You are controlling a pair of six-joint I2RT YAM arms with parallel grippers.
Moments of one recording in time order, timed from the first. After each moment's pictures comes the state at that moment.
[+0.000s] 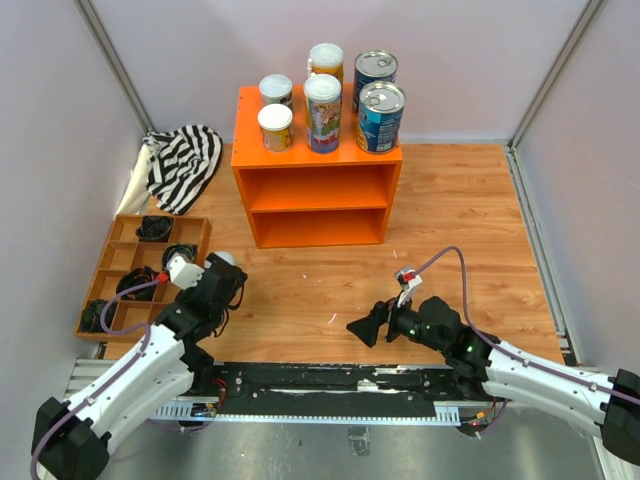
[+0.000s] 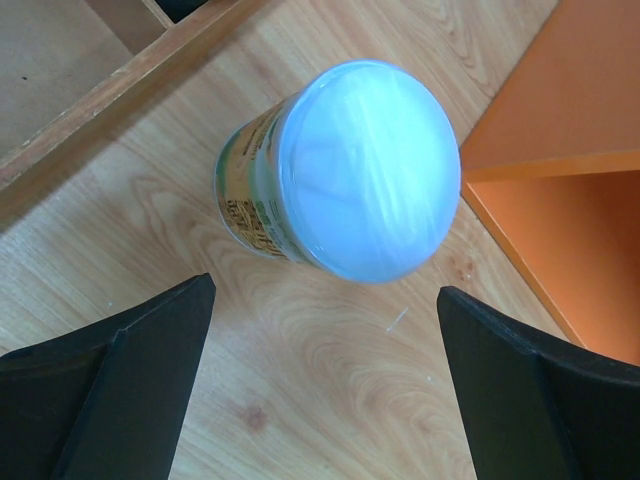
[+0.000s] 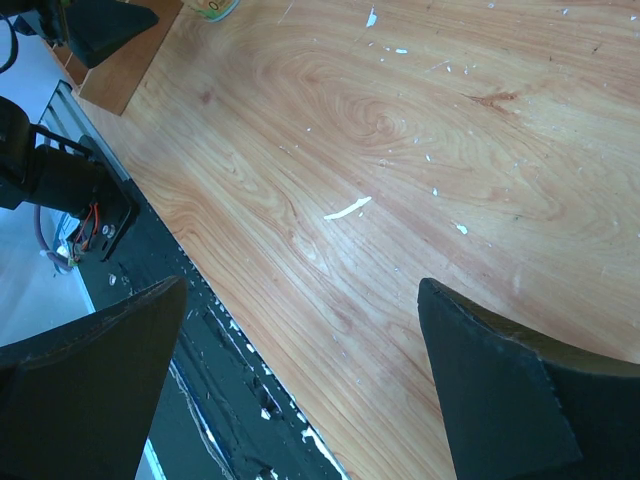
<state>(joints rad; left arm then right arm) -0.53 0.63 0.35 -0.52 -0.67 -1.26 1.00 0.59 0.10 0.18 0.02 0.65</state>
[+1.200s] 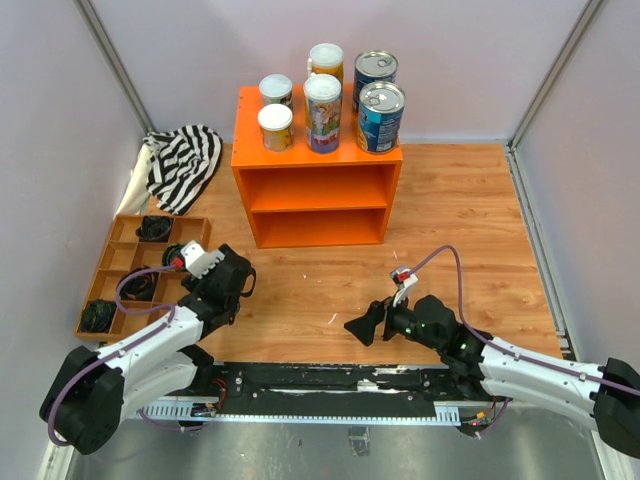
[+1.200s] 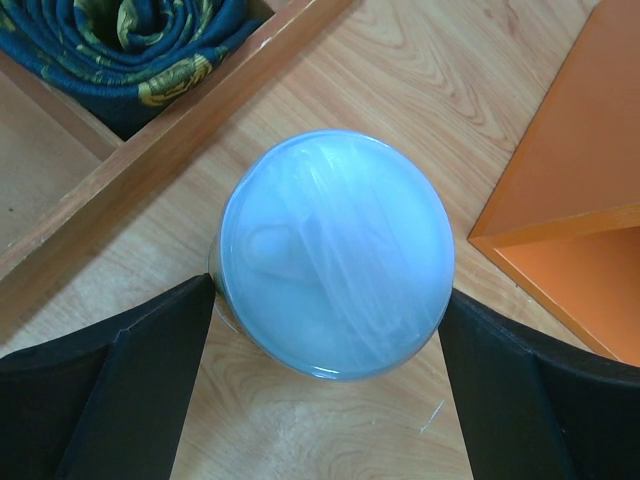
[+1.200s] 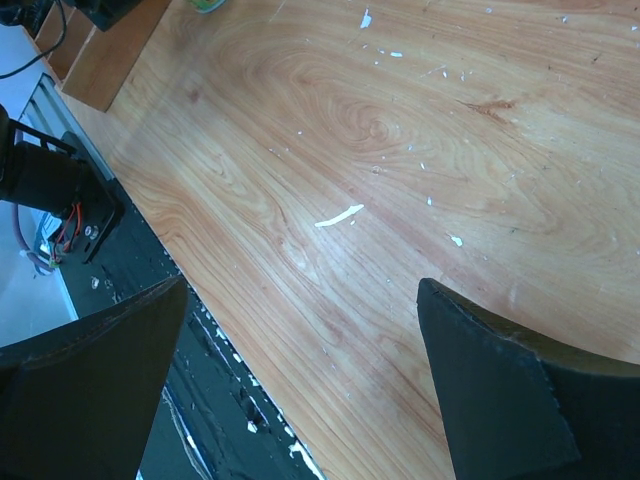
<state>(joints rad) -0.53 0.94 0.30 -0.12 -0.84 -1.04 0.99 0.68 0.10 0.27 0.02 0.62</state>
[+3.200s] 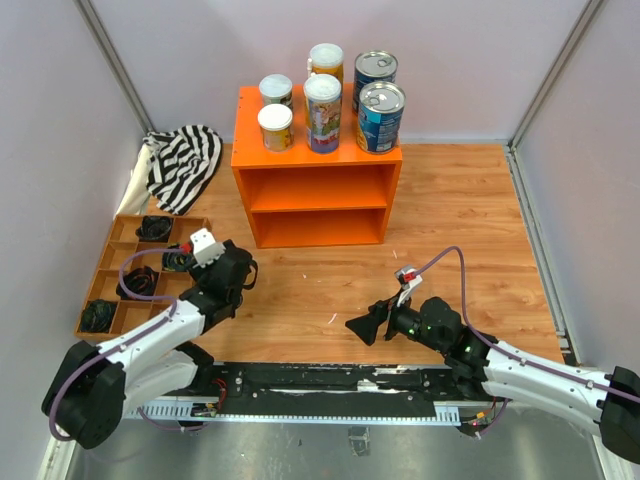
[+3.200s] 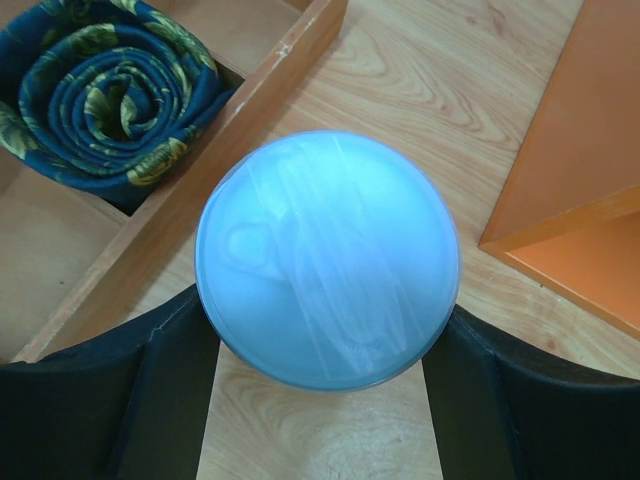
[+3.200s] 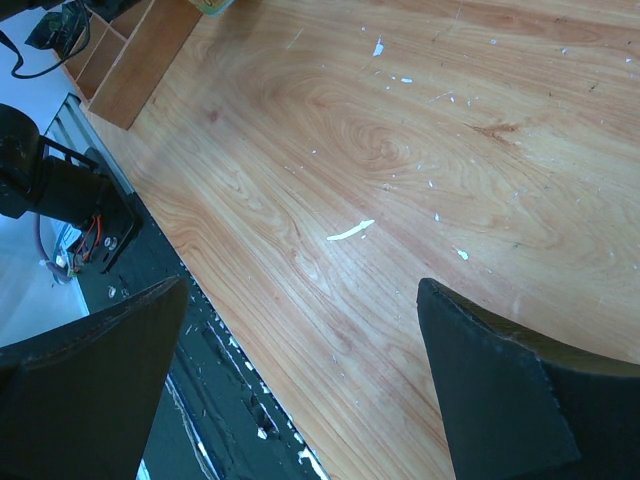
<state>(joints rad) -0.53 0.99 0.36 -0.06 -0.87 -0.77 0.99 0.62 0.08 0.27 0.03 0.62</state>
